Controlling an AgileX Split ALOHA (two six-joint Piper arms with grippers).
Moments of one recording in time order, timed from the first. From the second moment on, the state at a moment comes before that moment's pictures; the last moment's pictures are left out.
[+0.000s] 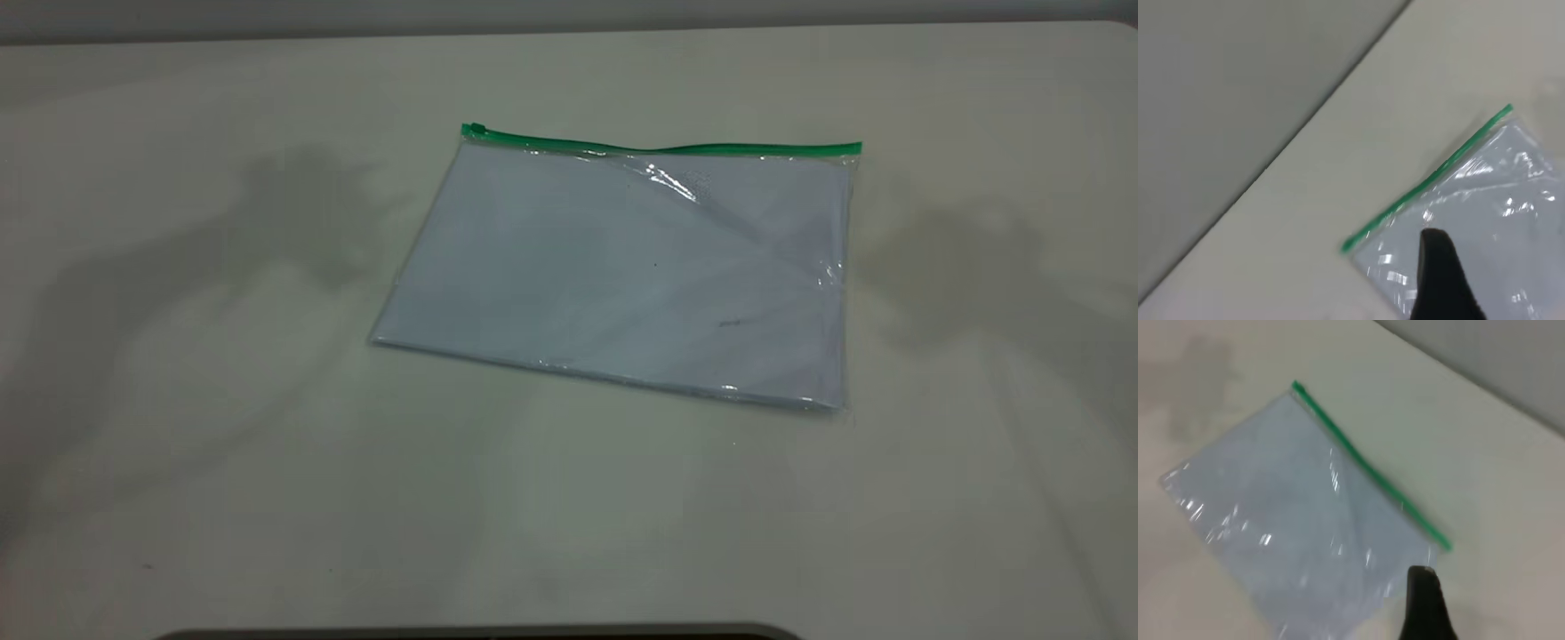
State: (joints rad) left arm -0.12 1.78 -1.85 -0.57 0.97 0.85; right arm 0.02 1.50 -1.40 0.49 0.95 -0.77
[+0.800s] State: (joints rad) left arm -0.12 1.20 -1.30 -0.07 1.17 0.20; right arm 0.02 0.77 -0.76 0.13 1.23 -0.14
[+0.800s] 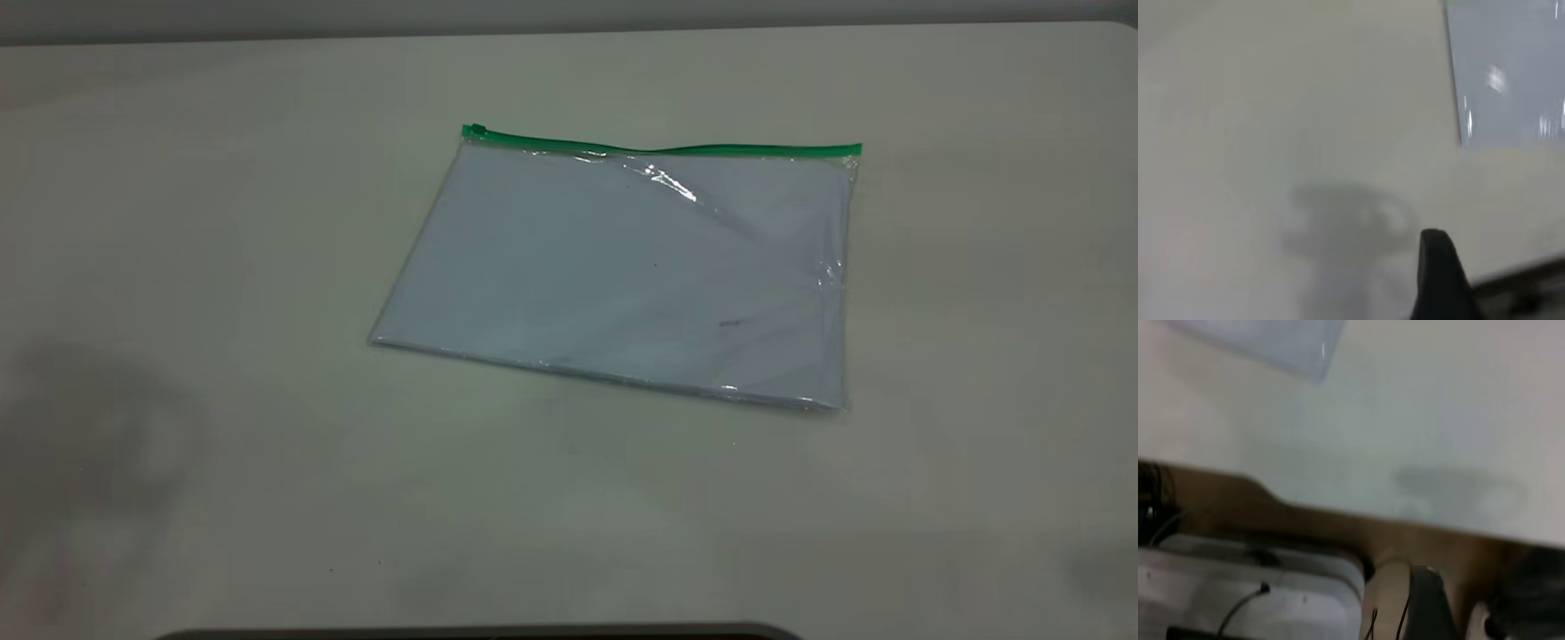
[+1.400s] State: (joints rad) left arm -0.12 0.77 -0.60 -0.06 1.11 0.21; right arm 0.02 0.46 -0.48 0.03 1.11 -0.03
